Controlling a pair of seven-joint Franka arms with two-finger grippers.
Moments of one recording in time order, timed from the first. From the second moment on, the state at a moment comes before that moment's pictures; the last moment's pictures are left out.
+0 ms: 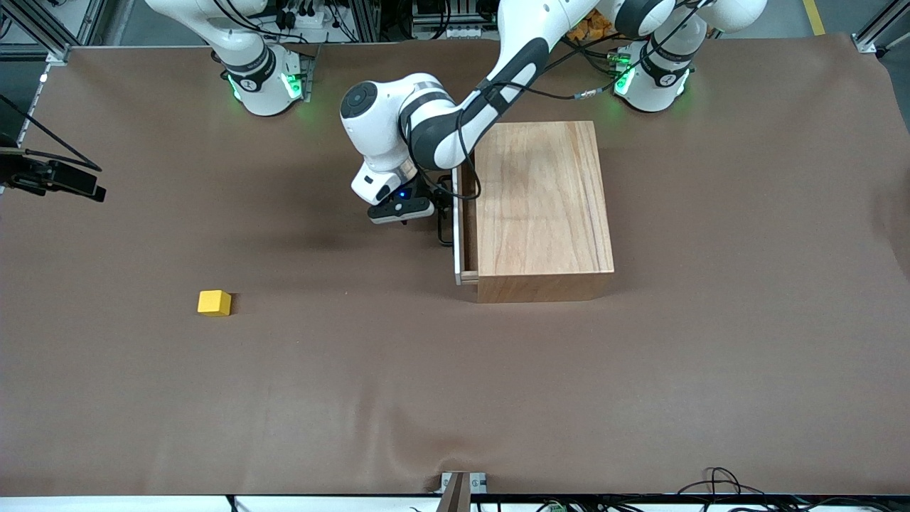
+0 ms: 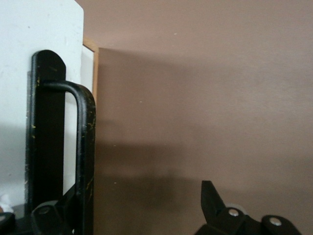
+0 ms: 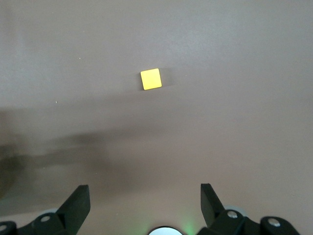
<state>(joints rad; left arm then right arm) -1.00 0.87 -0.07 -1.12 0.30 1.89 -1.18 -0.01 0.07 -0.09 -1.50 0.02 1.43 0.03</state>
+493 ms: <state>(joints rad) -1.02 0.88 -0.08 -1.11 0.30 1.98 -1.18 -0.01 0.07 -0.09 -1.50 0.02 1.43 0.03</state>
